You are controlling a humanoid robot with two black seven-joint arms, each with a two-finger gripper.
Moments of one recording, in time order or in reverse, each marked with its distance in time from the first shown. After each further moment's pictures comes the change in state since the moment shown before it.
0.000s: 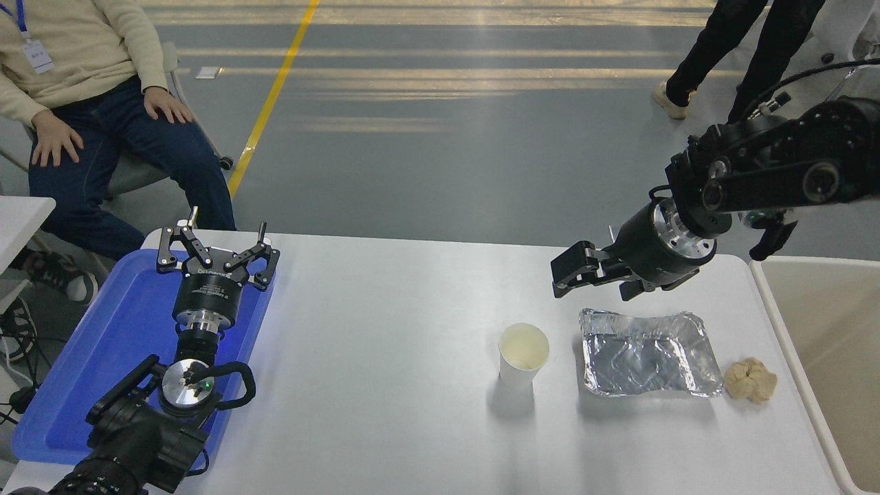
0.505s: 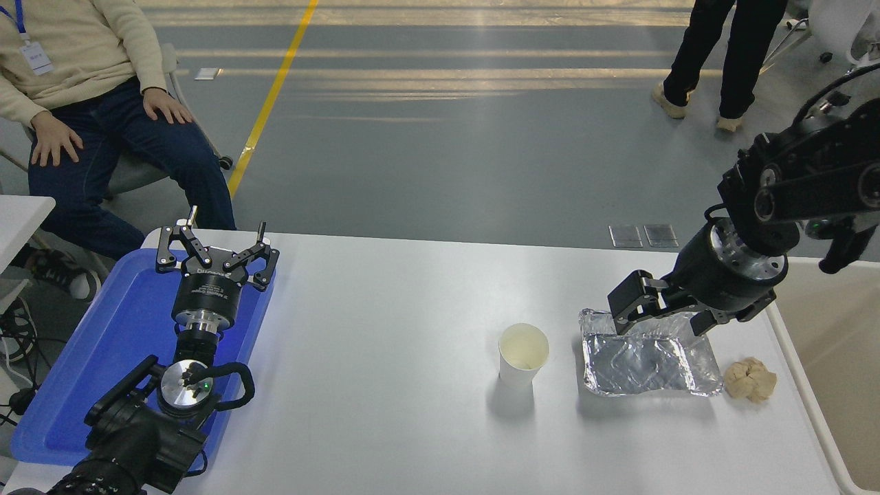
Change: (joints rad) left arm 0.000 0.001 0.000 0.000 0.000 -0.001 0.000; right arm 0.139 0.021 -0.122 0.120 0.054 0.087 0.001
